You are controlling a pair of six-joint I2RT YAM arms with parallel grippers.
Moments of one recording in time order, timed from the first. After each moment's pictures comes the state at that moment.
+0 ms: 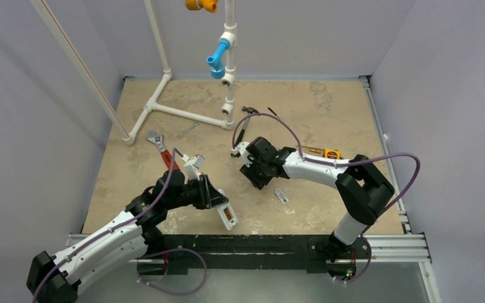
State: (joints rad) left arm -0.74 0.64 0.35 -0.17 0.30 -0.87; right arm 0.82 1.67 1.00 -0.42 -0.03 -0.05
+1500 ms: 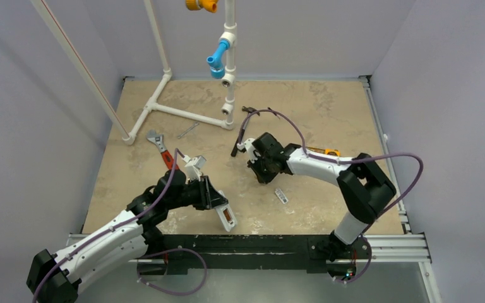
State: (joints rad) left arm -0.74 0.66 0.35 -0.19 0.31 -0.85; right arm 0.75 1.70 1.02 -0.41 -0.09 -0.06
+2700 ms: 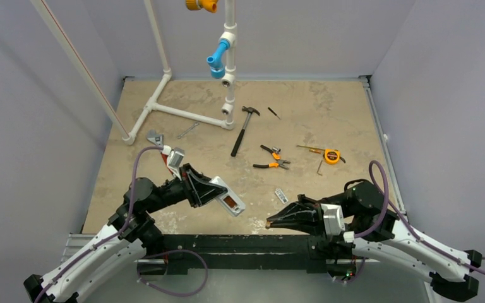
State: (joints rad) left arm -0.74 0.42 0.40 0.09 0.41 -0.77; right arm 1.06 0.43 0.57 0.07 -0.81 -0.41
